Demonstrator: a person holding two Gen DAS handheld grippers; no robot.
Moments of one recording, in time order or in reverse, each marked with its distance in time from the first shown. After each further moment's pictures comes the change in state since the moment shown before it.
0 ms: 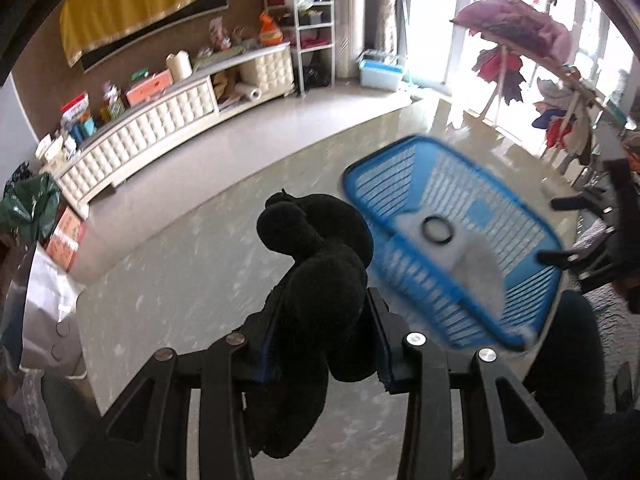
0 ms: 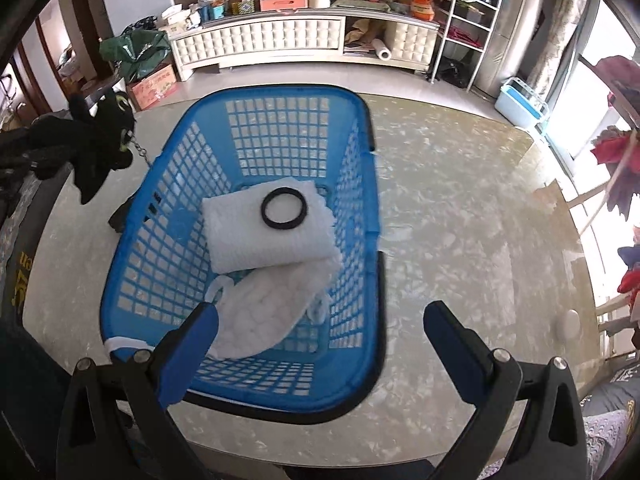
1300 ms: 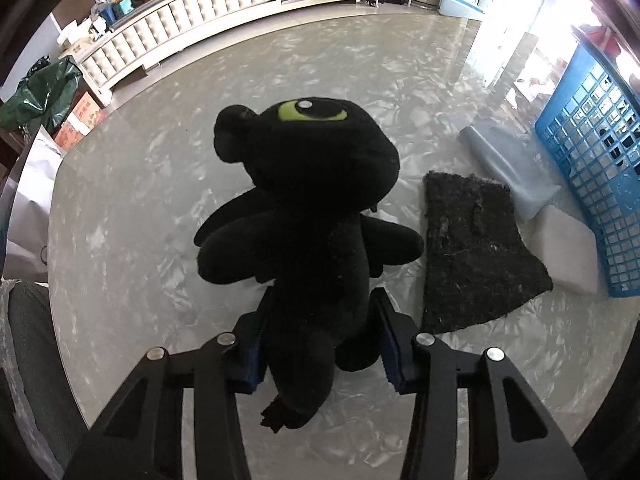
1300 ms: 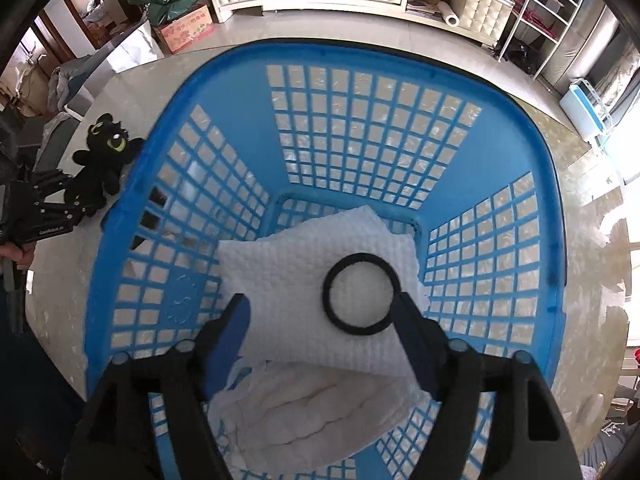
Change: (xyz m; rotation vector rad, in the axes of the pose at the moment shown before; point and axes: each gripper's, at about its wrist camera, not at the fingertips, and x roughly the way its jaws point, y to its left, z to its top) left arm 0.154 0.147 -0.112 -0.207 0.309 0.089; right arm 0.103 0.052 0.079 -0.148 0.212 0.123
